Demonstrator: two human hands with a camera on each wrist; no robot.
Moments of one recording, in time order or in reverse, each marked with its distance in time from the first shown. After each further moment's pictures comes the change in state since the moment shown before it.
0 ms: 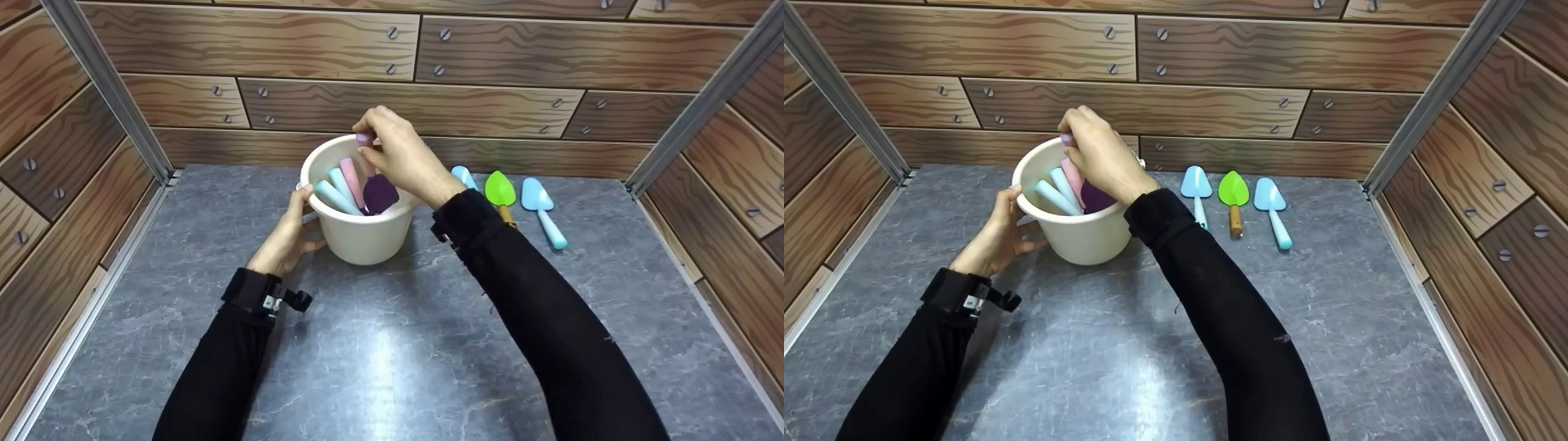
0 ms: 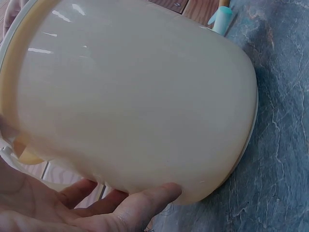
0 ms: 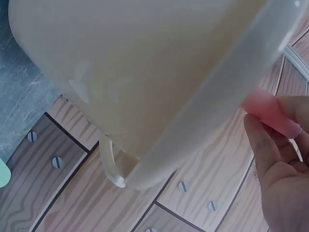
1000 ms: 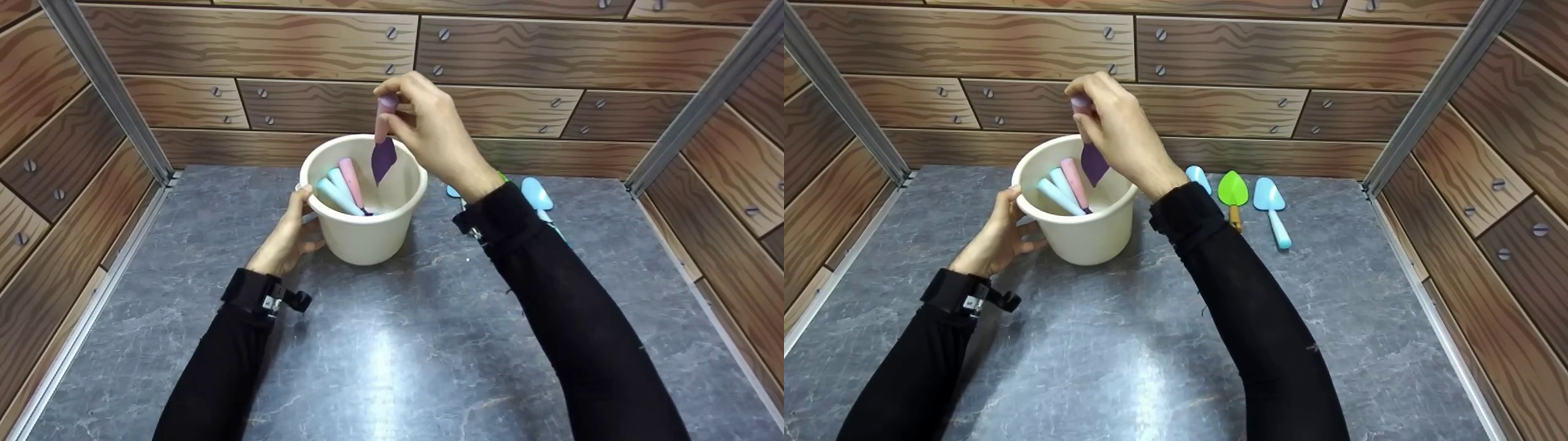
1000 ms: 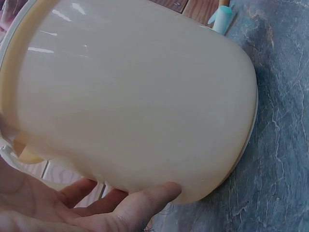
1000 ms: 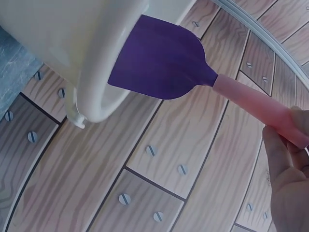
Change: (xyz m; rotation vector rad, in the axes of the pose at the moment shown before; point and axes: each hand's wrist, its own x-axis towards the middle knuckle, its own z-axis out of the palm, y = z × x) left_hand 0.001 -0.001 -0.002 0.008 -0.012 0.009; right_hand -0.015 -0.015 -0.048 0.119 0.228 -0.092
